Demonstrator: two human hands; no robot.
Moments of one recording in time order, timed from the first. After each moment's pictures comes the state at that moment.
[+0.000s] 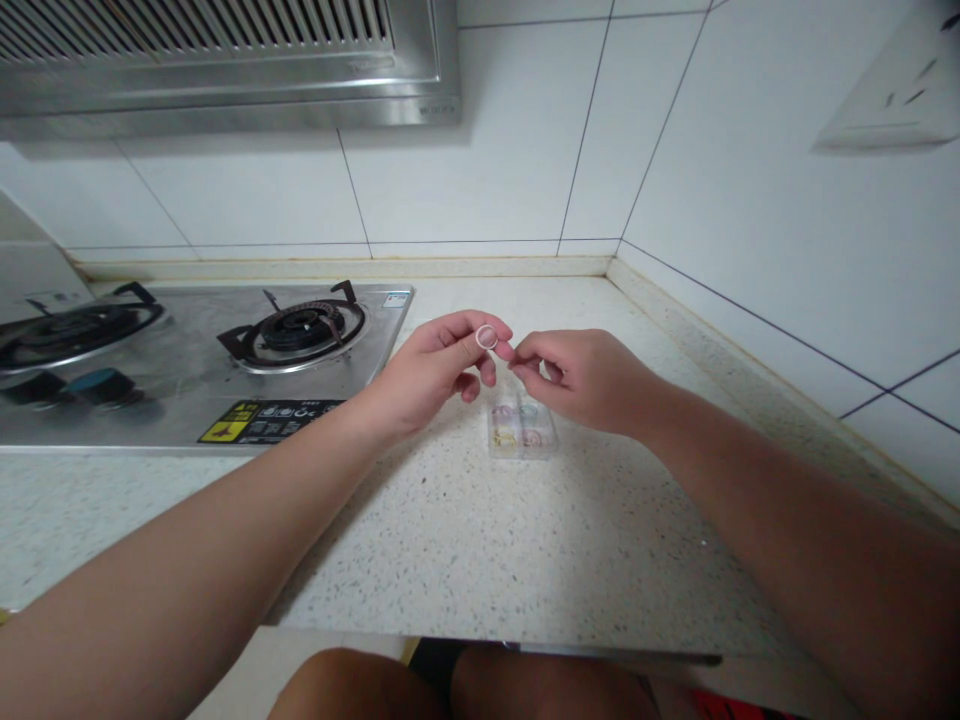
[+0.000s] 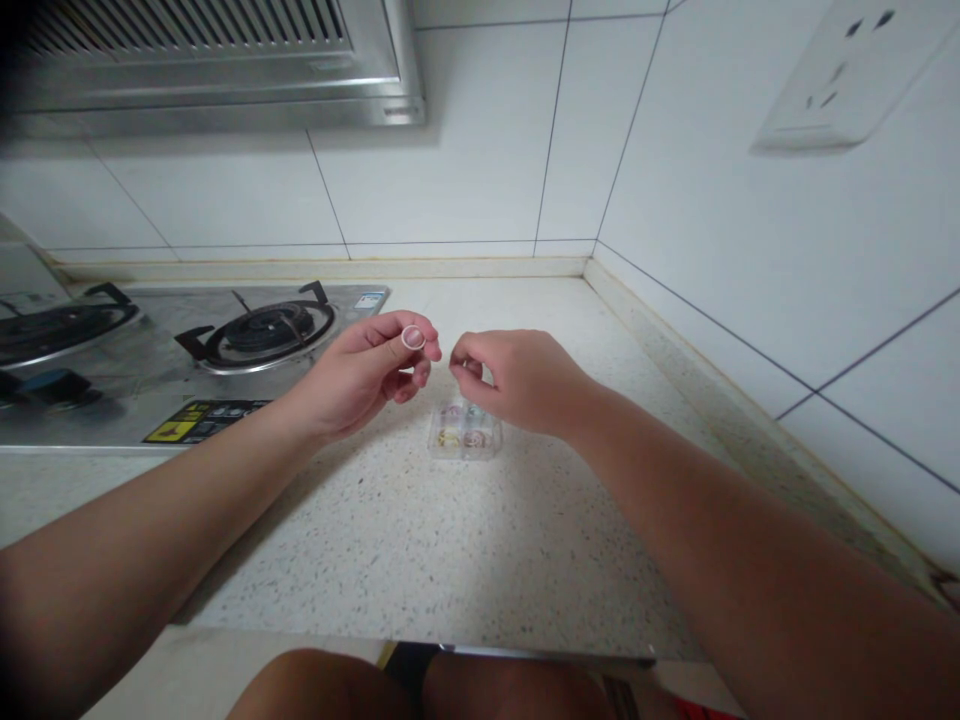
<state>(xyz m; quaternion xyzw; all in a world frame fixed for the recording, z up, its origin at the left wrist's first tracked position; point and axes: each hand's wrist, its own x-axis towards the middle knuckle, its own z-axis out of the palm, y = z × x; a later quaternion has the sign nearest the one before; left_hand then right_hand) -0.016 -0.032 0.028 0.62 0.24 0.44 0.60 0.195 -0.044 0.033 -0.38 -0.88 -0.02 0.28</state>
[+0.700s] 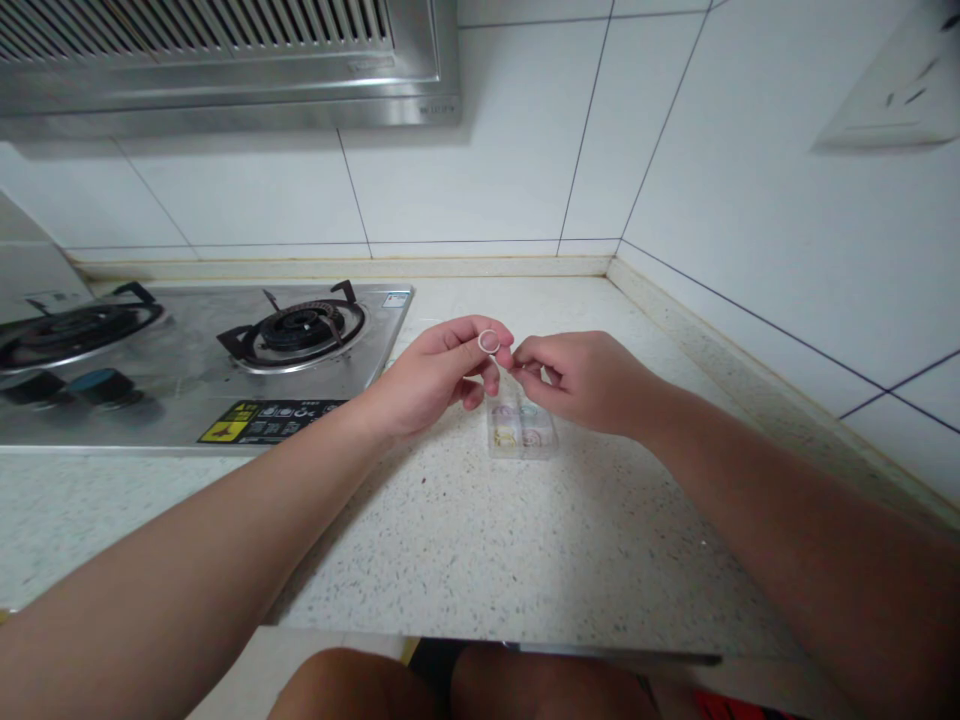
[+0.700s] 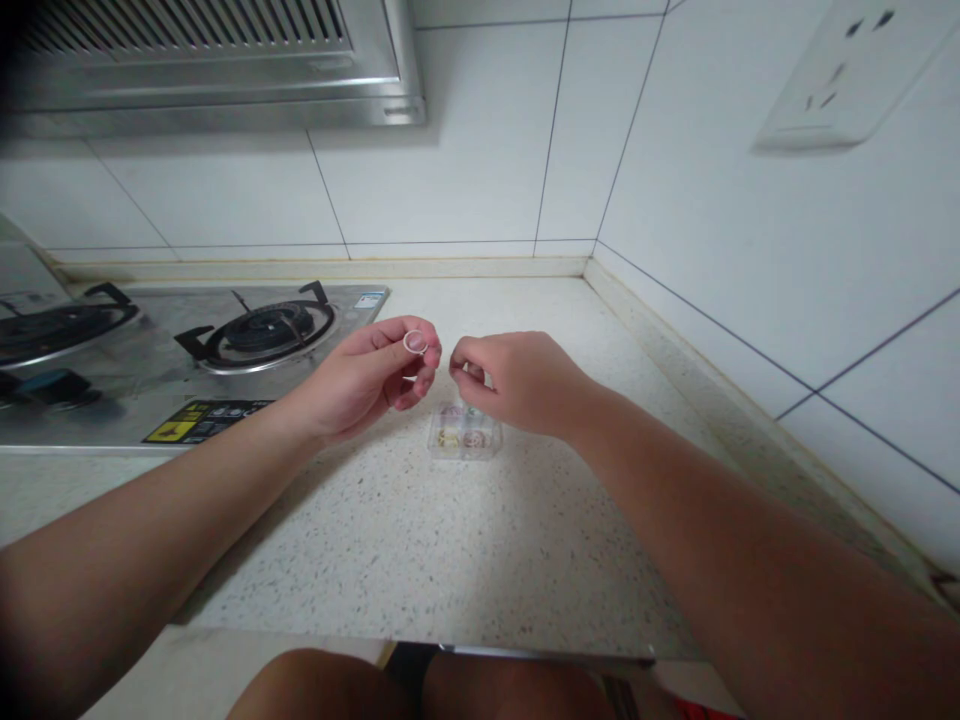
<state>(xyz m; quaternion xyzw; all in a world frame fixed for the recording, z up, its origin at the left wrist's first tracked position) -0.014 -0.035 0.028 0.59 0.21 0.42 0.66 0.195 -0.045 0.033 -0.38 -0.89 -0.04 0.25</state>
